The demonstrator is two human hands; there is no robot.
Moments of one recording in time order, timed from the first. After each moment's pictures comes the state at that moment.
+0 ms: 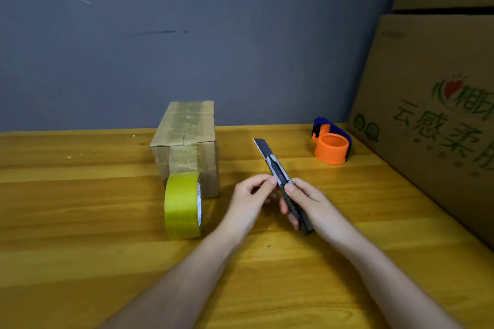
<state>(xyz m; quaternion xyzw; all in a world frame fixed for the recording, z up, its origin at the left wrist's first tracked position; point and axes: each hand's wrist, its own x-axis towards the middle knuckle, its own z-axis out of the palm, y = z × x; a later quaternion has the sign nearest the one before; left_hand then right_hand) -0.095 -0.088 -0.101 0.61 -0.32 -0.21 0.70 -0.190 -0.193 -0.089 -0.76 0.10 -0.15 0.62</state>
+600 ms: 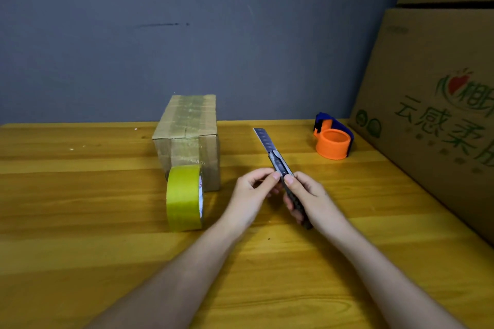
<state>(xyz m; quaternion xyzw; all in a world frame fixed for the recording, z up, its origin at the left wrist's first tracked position) -0.098 -0.089 -0.100 0.60 -0.32 -0.18 0.71 -0.188 -0.192 -0.094 -0.77 0.12 -0.19 0.60</state>
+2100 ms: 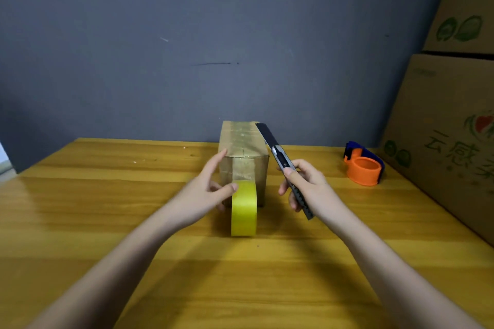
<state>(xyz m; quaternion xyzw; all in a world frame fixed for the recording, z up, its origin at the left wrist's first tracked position) -0.048 0.083 -0.027 0.80 -0.35 -0.11 0.48 -0.153 -0.116 -0.024 -0.80 0.08 -0.18 0.56</state>
